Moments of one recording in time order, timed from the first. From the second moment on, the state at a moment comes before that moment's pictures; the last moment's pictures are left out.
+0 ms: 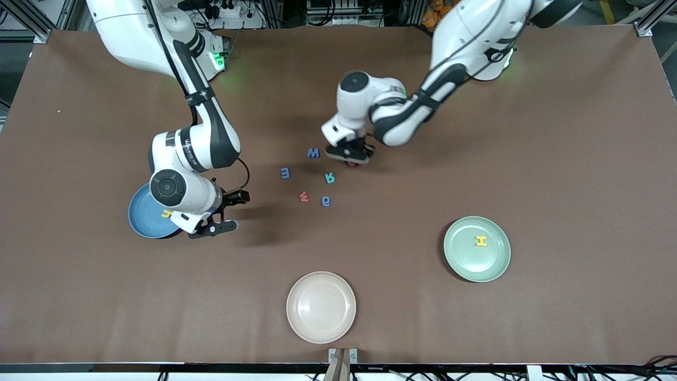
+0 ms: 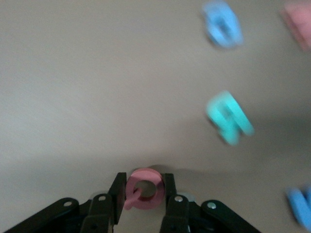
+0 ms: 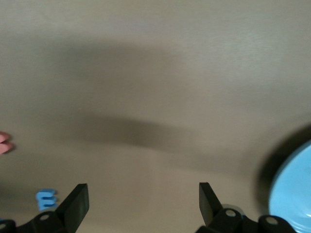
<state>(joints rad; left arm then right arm) -0.27 0.65 -0.61 -1.96 0.82 2.50 -1.25 0.51 0.51 -0.20 -1.77 0.21 2.06 -0.01</state>
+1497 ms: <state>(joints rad) 0.41 0.64 -0.66 -1.89 0.82 2.50 -0.93 0.76 0.71 -0.14 -1.72 0.25 2.38 0.01</state>
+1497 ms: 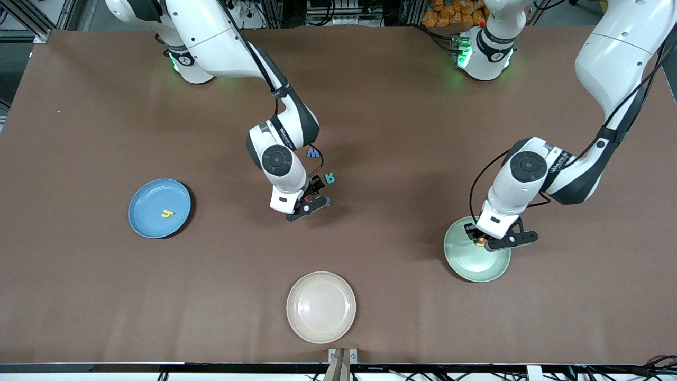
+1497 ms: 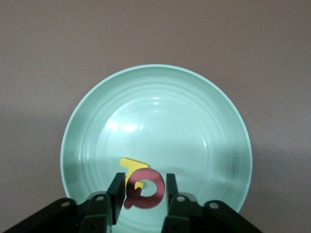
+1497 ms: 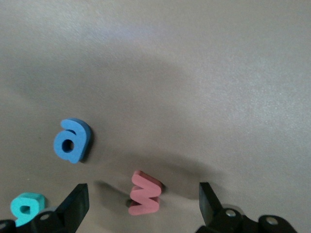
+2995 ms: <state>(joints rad) 0.10 0.63 -0.79 -1.66 0.56 2.20 -1.07 0.76 0.56 -0.39 -1.74 0.20 2.12 -0.21</state>
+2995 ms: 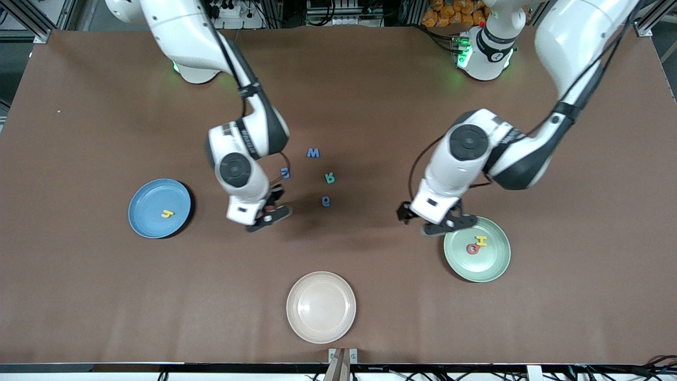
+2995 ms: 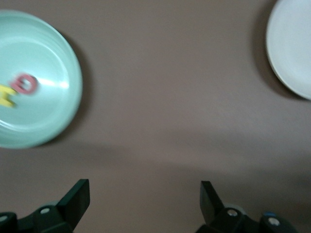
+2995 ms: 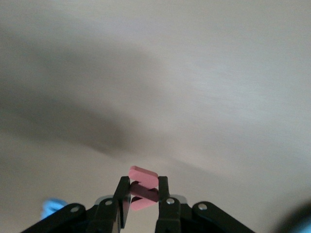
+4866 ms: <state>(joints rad) -0.56 0.92 -0.46 -1.43 0.48 2.23 -1.37 0.45 0.52 -0.58 -2.00 0.20 2.30 -0.82</state>
